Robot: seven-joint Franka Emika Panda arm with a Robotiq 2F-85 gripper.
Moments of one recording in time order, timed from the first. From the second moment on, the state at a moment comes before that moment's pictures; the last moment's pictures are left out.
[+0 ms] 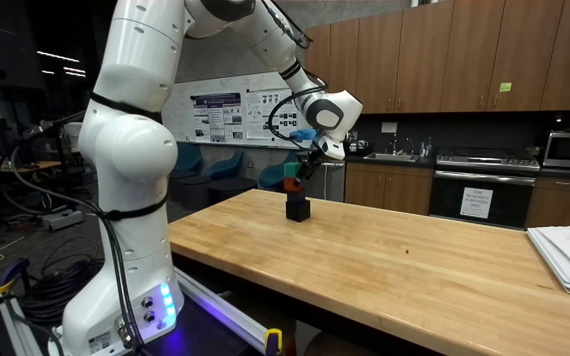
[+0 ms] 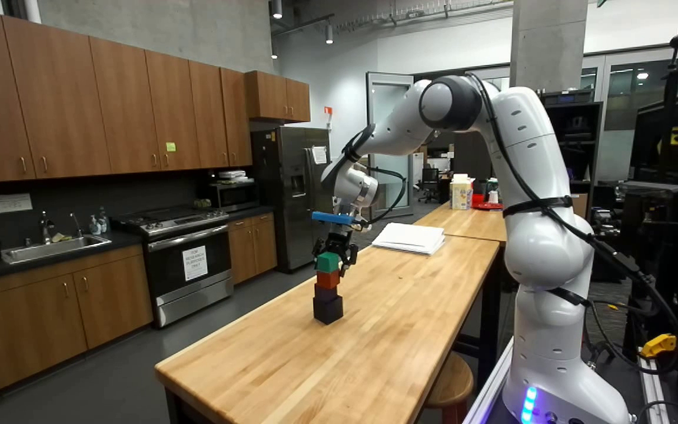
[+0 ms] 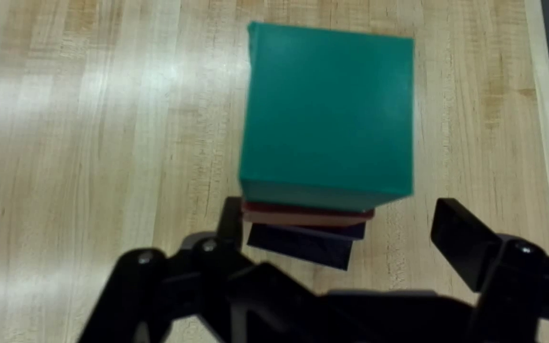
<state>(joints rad) -0.10 0.32 -0.10 -1.99 0.65 2.05 0.81</state>
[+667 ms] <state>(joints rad) -0.10 0.32 -0.10 -1.99 0.65 2.03 0.81</state>
